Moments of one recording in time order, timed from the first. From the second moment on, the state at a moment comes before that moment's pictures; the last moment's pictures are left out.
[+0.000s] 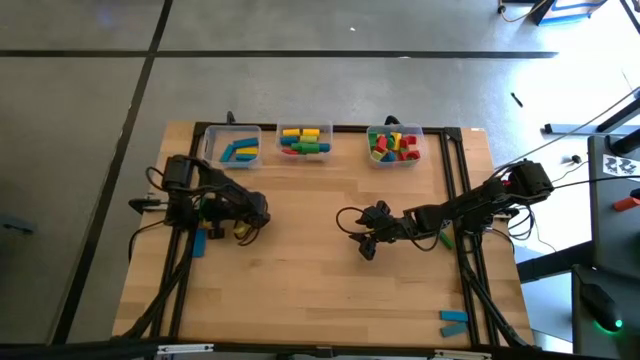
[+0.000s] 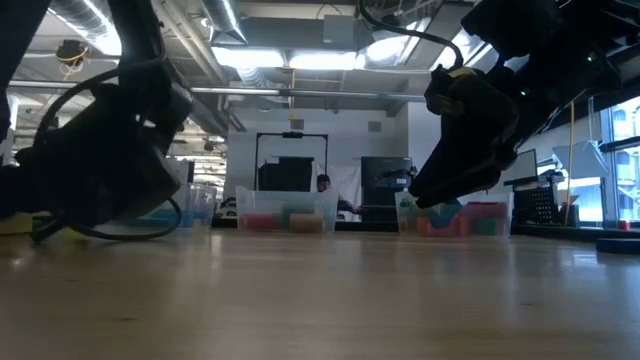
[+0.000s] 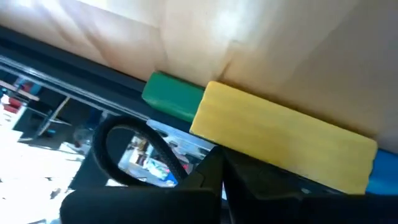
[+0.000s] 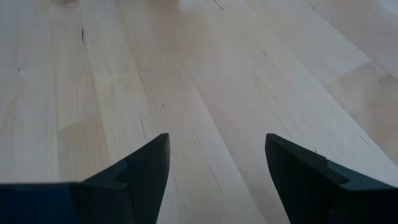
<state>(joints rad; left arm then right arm) 0.02 1.92 0.72 -1.32 -0.24 -0.31 0.25 1.52 0.61 0.16 0.32 0.59</state>
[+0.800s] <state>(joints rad) -0.07 1.76 0.79 -1.24 -0.22 -0.29 0.25 1.52 0.61 0.16 0.32 0.59</state>
